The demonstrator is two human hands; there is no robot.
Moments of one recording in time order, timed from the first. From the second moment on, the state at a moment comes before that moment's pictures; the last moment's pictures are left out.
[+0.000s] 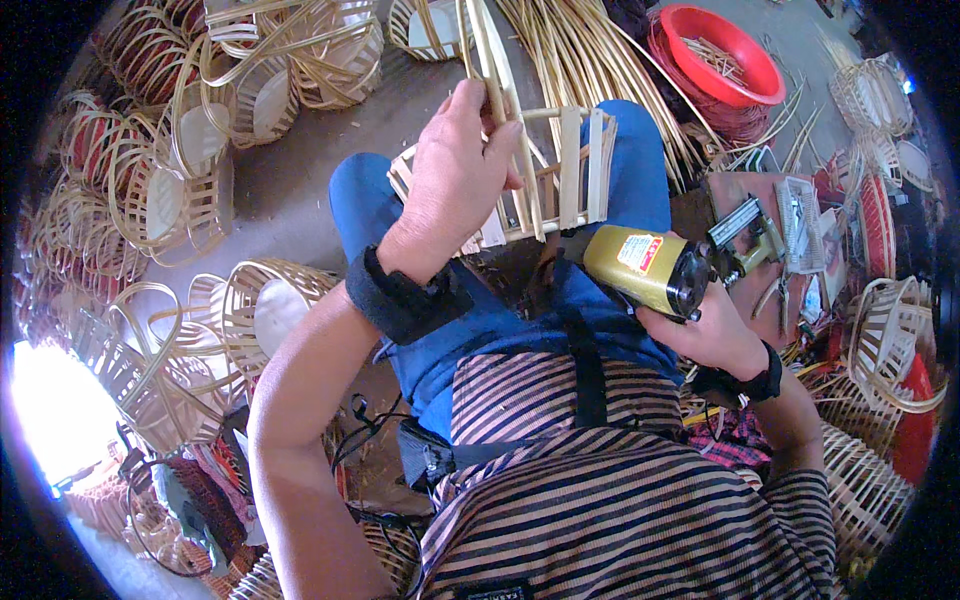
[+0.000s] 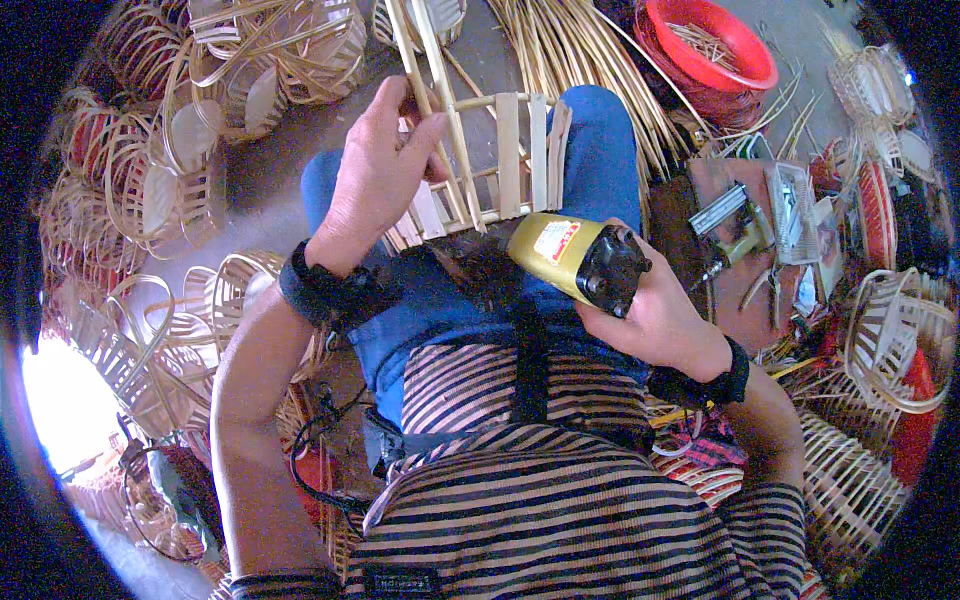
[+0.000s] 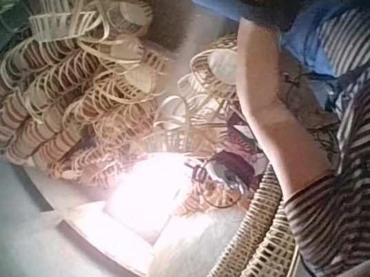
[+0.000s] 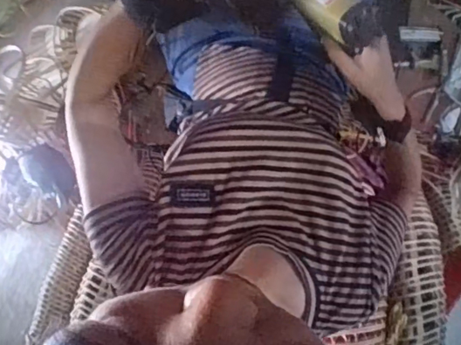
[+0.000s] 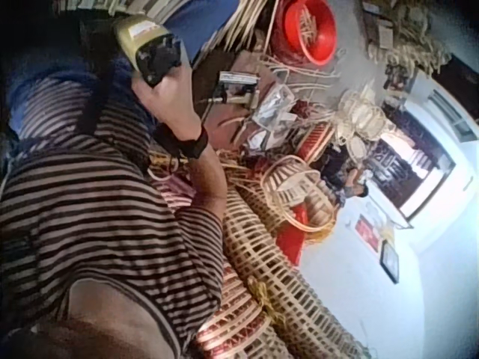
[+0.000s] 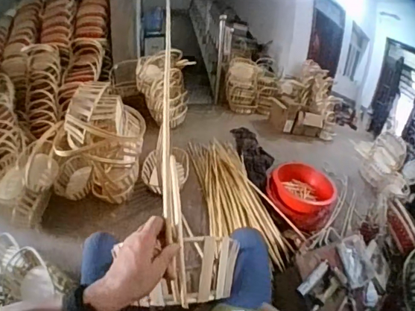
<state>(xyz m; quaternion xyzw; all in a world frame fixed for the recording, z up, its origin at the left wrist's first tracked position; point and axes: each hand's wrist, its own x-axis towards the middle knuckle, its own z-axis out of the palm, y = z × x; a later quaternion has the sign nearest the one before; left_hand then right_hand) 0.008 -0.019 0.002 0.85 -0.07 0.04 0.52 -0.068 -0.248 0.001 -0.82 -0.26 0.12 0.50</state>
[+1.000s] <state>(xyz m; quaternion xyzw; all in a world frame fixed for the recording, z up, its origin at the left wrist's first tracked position) 0.008 -0.025 -0.007 0.90 -0.10 0.19 0.37 -0.067 -0.222 0.001 -0.82 -0.34 0.07 0.45</state>
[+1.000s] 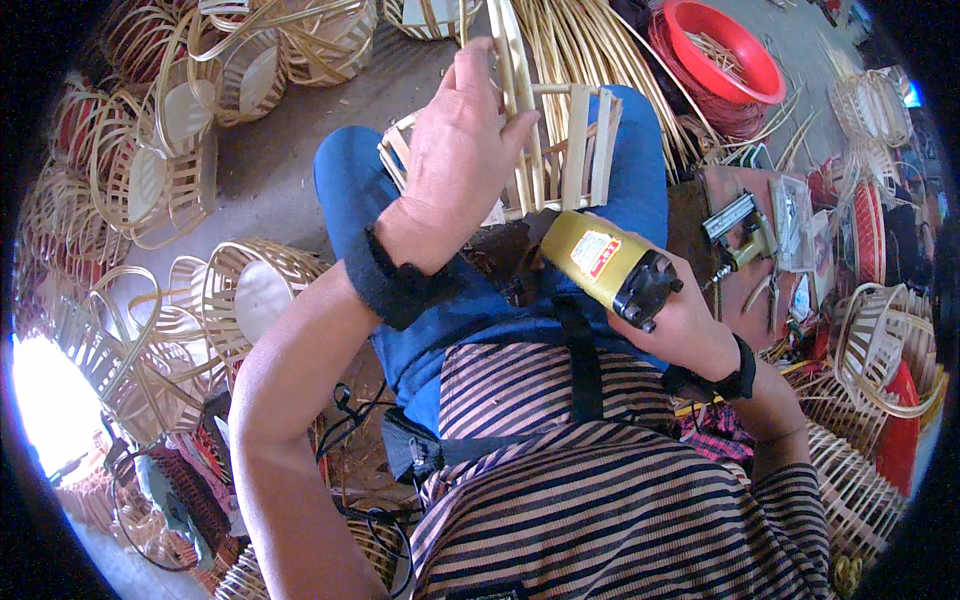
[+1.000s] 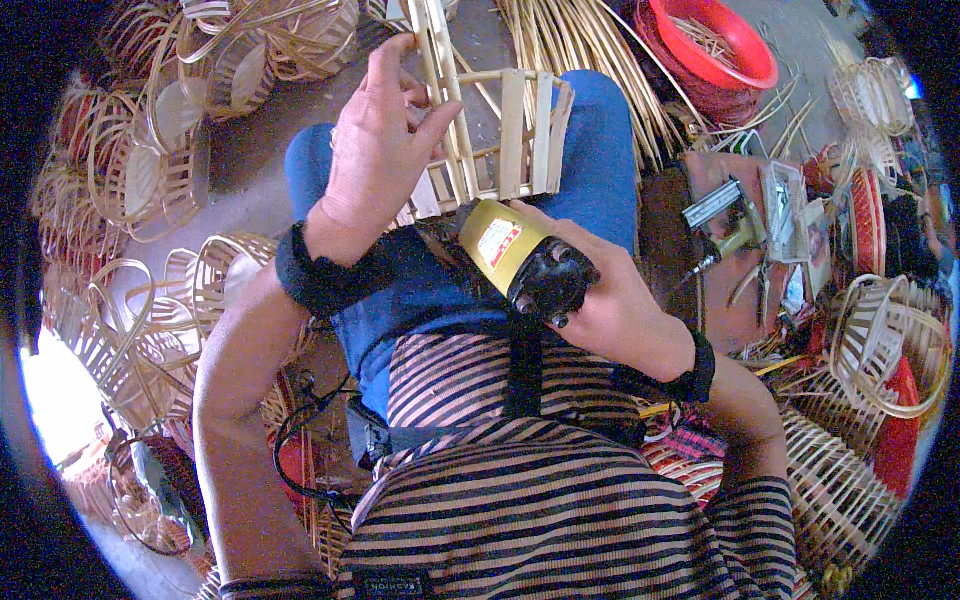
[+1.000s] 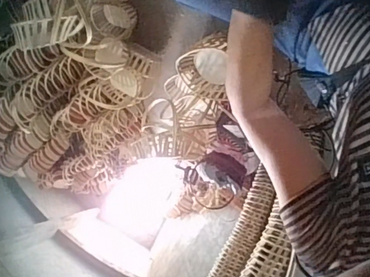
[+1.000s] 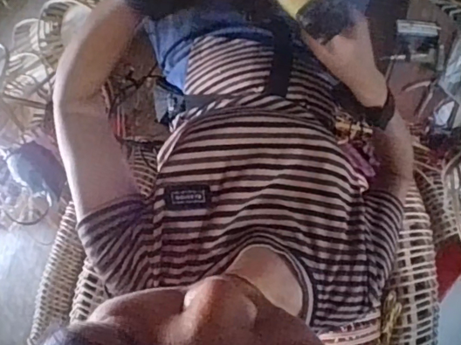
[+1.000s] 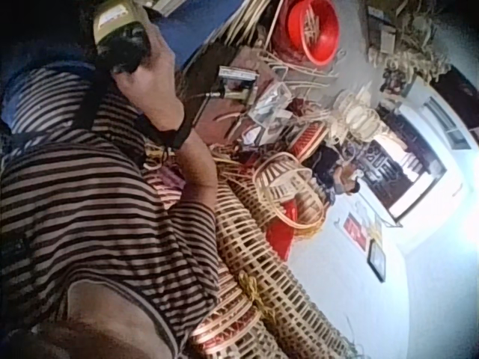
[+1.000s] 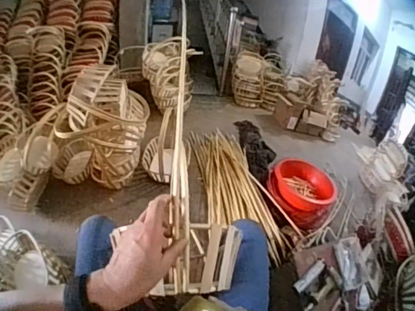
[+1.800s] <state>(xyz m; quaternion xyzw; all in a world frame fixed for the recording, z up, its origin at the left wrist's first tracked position) 0.006 -0.011 0.003 0.94 -0.29 0.10 0.15 -0.078 -0.245 0.009 -0.85 -0.37 0.08 0.37</state>
